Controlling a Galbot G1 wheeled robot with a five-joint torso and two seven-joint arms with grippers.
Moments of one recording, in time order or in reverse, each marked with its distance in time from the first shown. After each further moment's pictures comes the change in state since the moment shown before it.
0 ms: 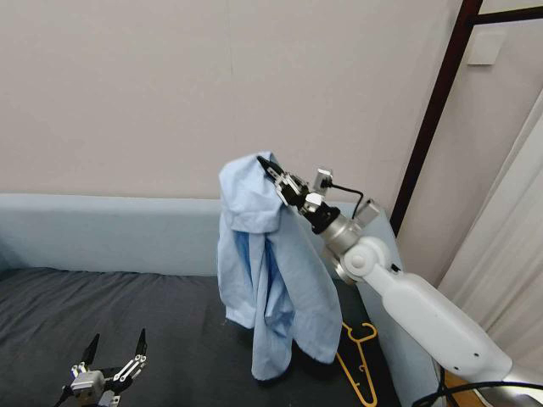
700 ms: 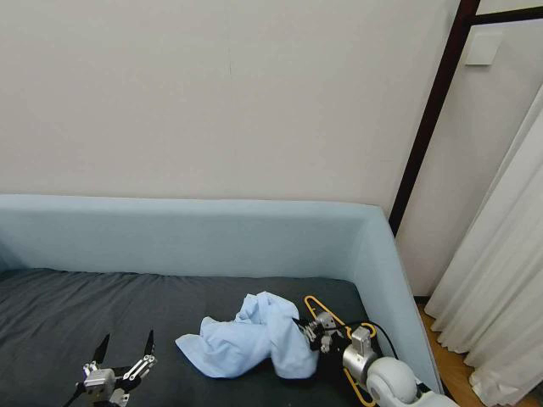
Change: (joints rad) left arm -0.052 0.010 0.049 0.073 0.032 0.000 0.000; right arm -0.676 -0.069 0.175 -0.252 -0.886 -0.312 0.306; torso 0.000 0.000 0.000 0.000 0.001
